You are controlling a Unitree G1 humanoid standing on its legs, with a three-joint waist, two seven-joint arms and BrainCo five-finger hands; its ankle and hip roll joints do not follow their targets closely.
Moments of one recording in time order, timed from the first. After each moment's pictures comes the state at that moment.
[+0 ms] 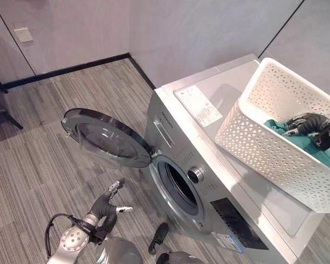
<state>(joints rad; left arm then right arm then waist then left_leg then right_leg) 0.28 0.55 -0.18 0.05 -0.16 -0.12 -0.13 -1.03 -0.99 0.76 1.18 0.26 0.06 0.37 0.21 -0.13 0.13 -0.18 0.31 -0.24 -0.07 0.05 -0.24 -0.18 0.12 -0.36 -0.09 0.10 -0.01</state>
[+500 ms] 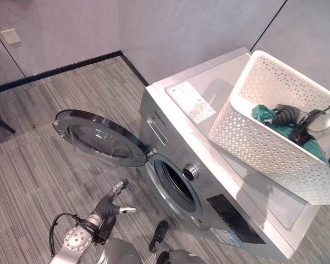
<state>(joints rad) 0.27 0.55 -0.21 0.06 -0.15 -0.12 -0.11 -0.95 -1.02 0.69 0.86 0.24 0.00 0.31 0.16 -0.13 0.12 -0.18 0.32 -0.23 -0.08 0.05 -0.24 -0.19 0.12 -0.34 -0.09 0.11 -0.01</state>
